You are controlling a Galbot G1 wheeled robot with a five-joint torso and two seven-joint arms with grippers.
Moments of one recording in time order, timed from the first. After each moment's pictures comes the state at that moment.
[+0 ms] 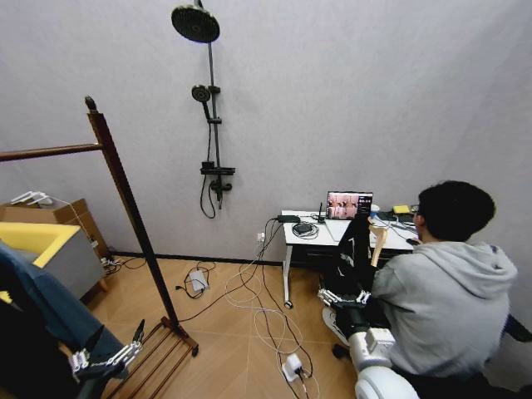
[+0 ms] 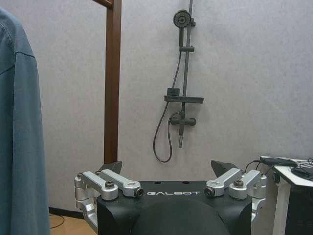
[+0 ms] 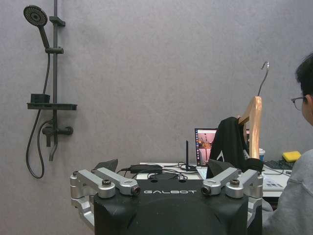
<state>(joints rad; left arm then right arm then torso) 1.83 -1.30 -0.87 -2.29 -0.49 -0.05 0.04 -1.44 1.37 0.57 2.23 0.18 -0.16 0.22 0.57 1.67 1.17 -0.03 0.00</state>
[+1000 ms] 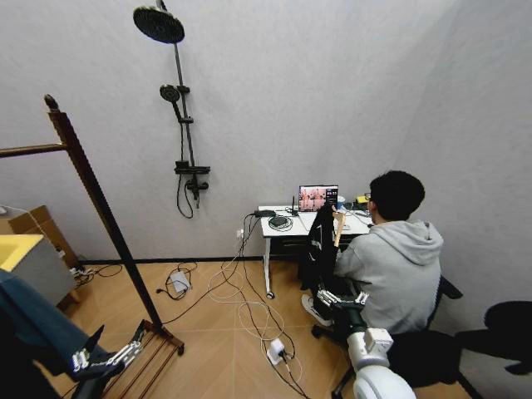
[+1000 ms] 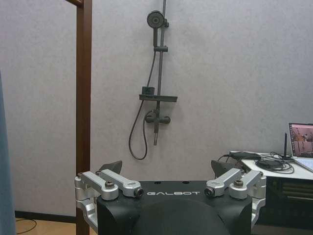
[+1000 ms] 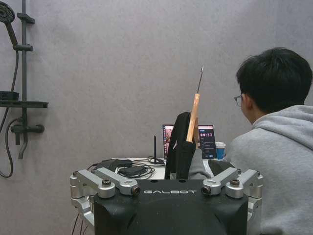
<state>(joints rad) 1.83 -1.30 -0.87 -2.29 -0.49 -0.05 0.04 -1.43 1.36 0.57 2.19 0.18 -0.14 0.22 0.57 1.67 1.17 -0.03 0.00</state>
